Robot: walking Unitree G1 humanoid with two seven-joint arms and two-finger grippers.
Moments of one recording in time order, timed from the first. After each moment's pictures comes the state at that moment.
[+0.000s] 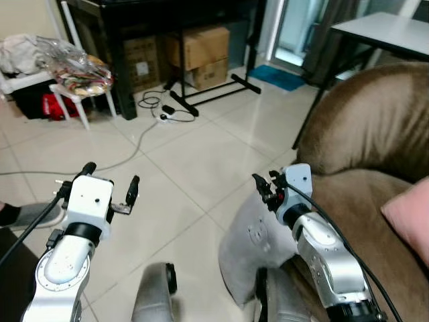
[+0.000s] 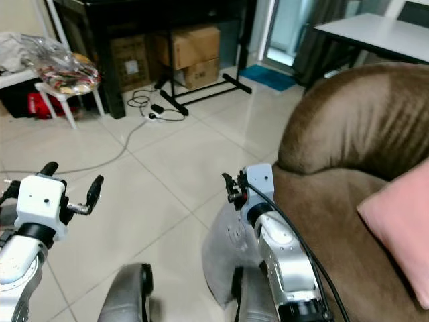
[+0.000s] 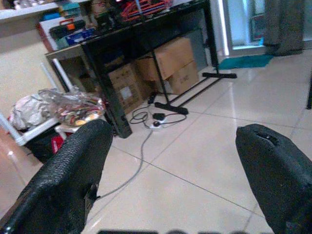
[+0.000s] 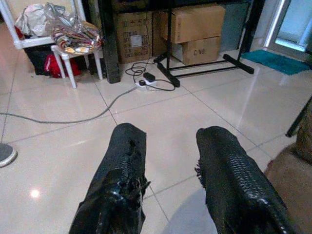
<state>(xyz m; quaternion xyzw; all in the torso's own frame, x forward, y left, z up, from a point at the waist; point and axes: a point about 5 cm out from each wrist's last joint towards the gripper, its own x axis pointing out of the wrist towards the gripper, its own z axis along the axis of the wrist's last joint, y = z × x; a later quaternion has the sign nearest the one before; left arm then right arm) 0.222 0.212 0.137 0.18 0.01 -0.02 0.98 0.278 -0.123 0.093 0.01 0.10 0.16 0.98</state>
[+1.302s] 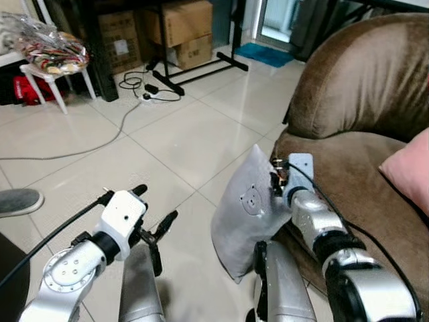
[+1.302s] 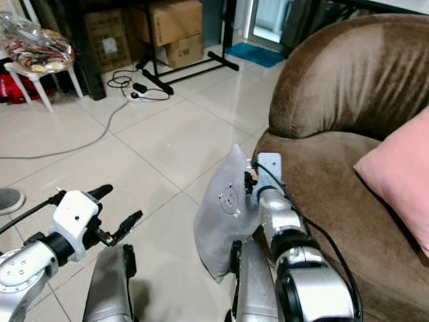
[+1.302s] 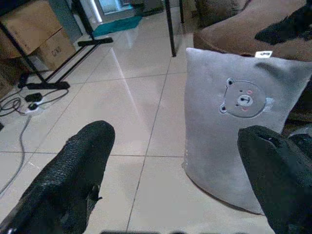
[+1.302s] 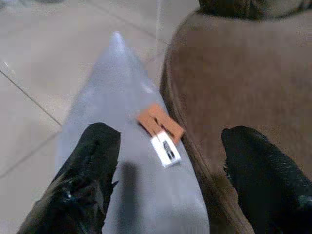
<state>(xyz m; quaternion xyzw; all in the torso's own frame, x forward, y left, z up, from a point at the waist) 0.211 0.187 0.124 0.17 0.10 -0.26 0.95 0.345 -0.159 0.049 -0.01 0.25 -0.04 0.97</state>
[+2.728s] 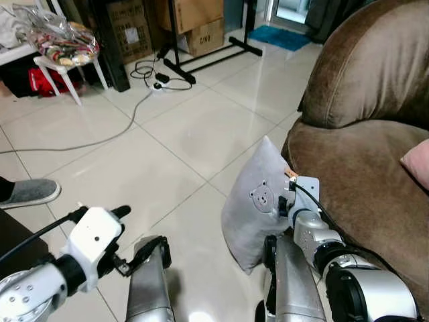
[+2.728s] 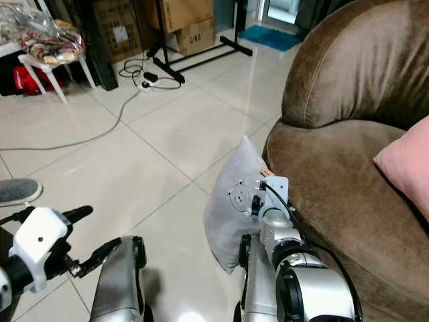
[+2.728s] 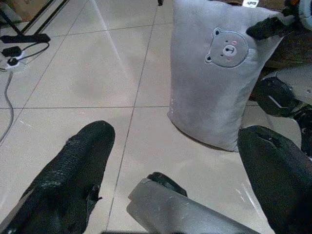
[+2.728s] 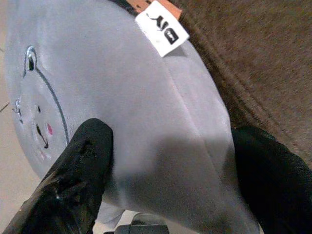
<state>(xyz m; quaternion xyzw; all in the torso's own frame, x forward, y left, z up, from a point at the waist) 0.166 0.207 0.147 0.17 0.17 -0.29 0.93 0.318 -0.170 0.013 0.00 0.32 -0.10 0.94</state>
